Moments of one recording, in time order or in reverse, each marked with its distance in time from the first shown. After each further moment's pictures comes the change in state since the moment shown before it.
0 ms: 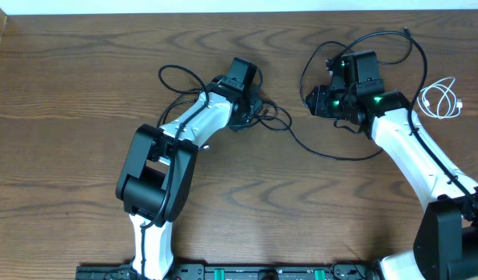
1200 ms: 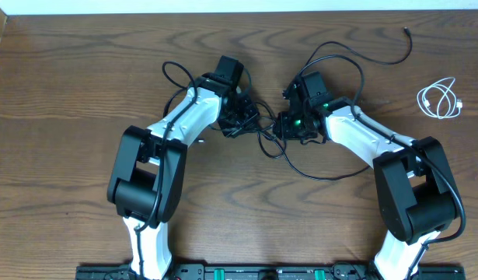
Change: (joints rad) left arm 0.061 -0.039 0.013 -0.185 0.334 0.347; right arm 0.161 0.275 -0.003 0.059 -0.066 0.011
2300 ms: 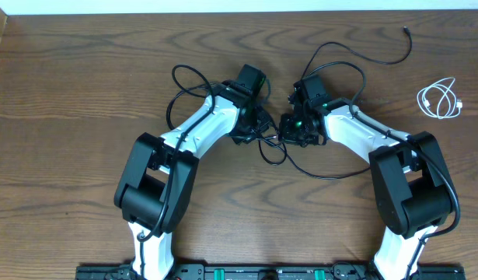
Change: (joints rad) left arm -0.117 -0.012 -0.014 -0.008 -0.221 -0.202; right arm -0.007 0.039 0.000 -0.044 -0.033 0.145
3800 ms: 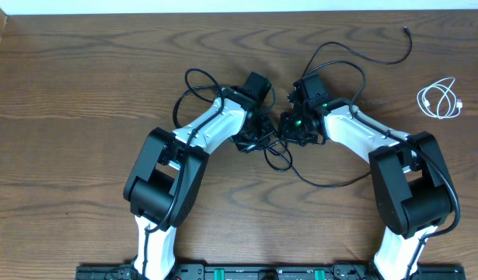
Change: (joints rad) left arm -0.026 0.053 0.000 -0.036 0.075 0.091; right arm 0.000 0.000 0.000 0.024 -0.008 0.008
